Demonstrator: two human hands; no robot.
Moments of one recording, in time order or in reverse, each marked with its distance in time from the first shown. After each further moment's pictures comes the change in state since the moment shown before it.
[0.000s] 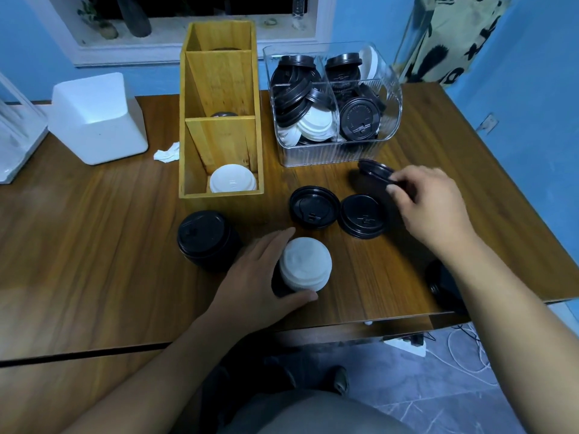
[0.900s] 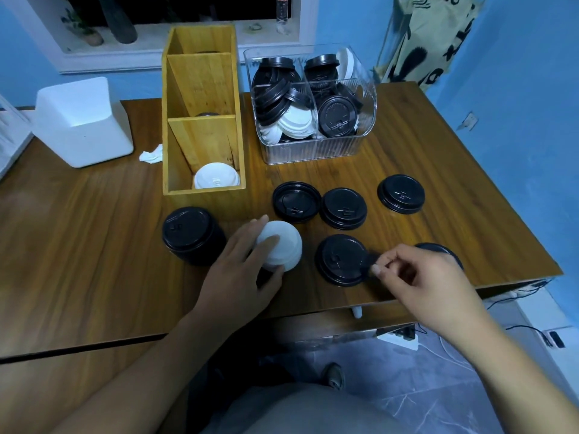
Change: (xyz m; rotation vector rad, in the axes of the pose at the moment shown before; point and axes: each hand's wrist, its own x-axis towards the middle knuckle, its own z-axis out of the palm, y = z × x) left_hand -0.009 0.000 0.007 0.194 0.147 0.179; right_hand -0.125 -0.016 -0.036 0.194 -0.214 0.091
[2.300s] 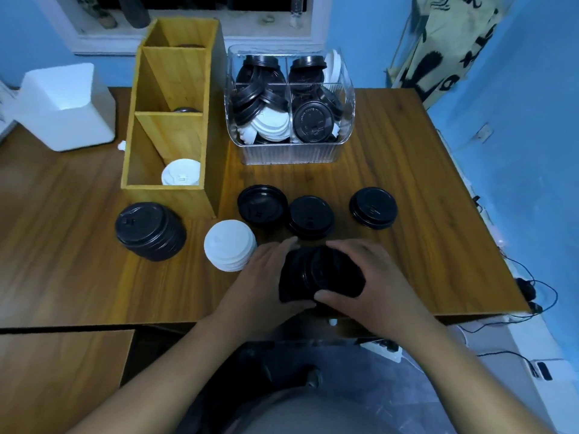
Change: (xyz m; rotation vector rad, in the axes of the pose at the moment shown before) left_hand 0.040 0.091 0.055 -0.239 -0.203 -0.212; right_hand 0.035 0.054 -0.002 0.069 -0.204 -0.186
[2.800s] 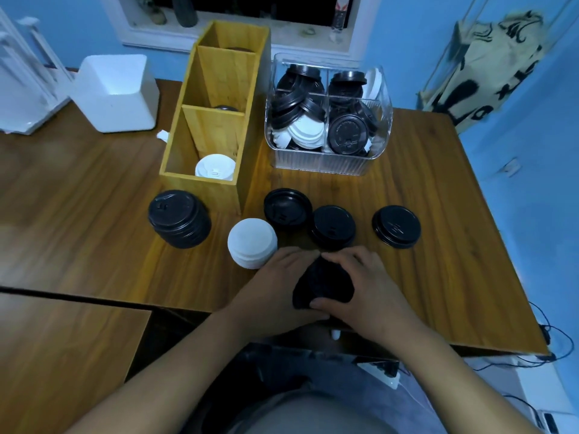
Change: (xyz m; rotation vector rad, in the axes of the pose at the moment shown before) left_hand -0.002 0.001 -0.007 -0.011 -0.025 0.015; right_hand 0.025 -0.005 0.022 -0.134 -0.112 -0.080
